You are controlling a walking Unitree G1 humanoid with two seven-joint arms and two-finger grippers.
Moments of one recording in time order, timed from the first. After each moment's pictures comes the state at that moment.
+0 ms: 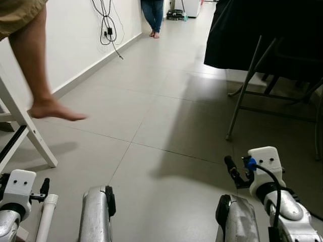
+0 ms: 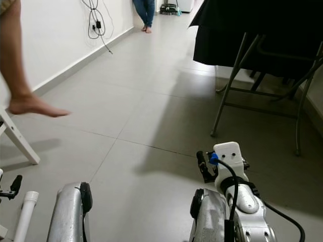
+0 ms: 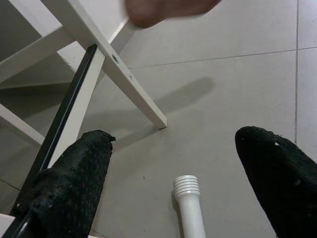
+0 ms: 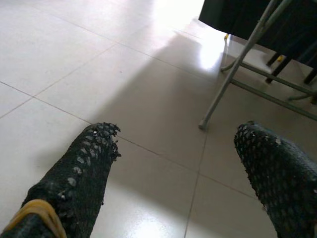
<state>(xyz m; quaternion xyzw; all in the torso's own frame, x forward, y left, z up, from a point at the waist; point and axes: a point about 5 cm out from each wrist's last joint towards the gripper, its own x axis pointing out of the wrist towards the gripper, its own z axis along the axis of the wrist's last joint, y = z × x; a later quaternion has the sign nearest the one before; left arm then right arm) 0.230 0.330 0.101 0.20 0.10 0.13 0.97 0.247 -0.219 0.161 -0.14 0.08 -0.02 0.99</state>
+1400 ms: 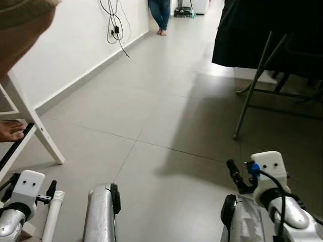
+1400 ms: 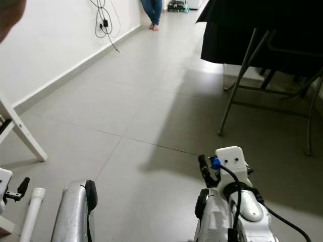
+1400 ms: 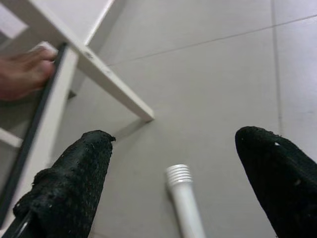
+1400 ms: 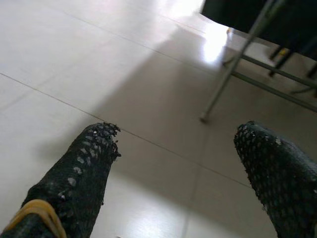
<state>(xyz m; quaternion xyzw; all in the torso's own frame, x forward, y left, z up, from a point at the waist) 0.234 0.319 0.088 0.23 0.12 0.08 0.96 0.229 -0.228 0.164 -0.15 0.09 -0.03 0.98</state>
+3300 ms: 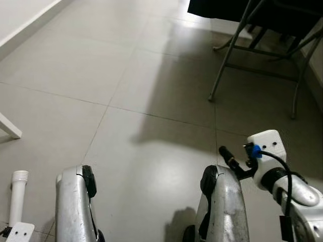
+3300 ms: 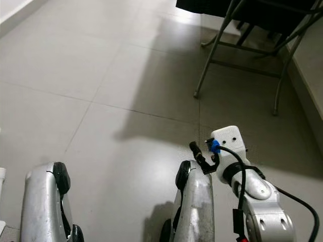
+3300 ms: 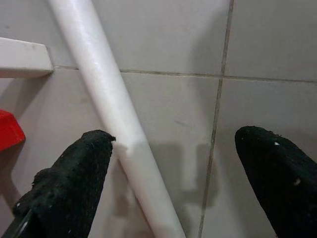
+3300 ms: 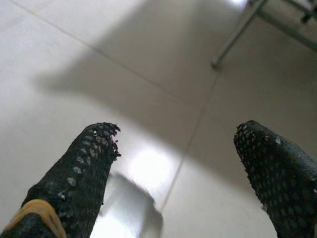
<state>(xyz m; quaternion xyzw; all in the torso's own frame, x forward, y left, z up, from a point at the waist) 0.146 0.350 -0.027 0.18 0.40 0.15 0.89 0.237 -0.222 0.197 -0.16 0.11 0.06 0.98</state>
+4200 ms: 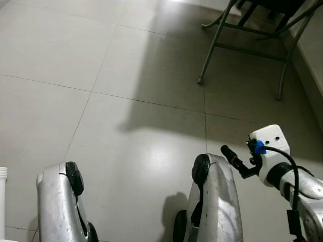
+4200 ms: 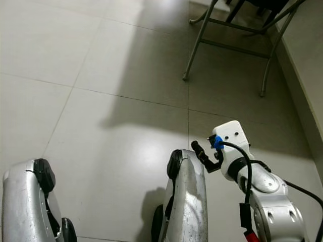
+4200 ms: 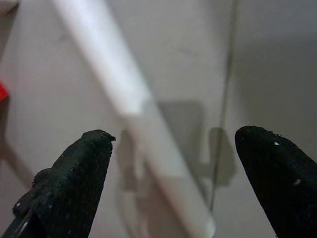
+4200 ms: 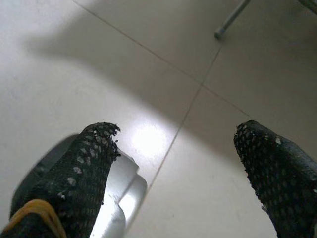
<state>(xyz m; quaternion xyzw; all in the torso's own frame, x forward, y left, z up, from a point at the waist) 0.113 0.366 -0.035 0.20 0.44 0.18 0.85 0.241 -0.226 0.210 -0.18 0.12 0.09 0.97</state>
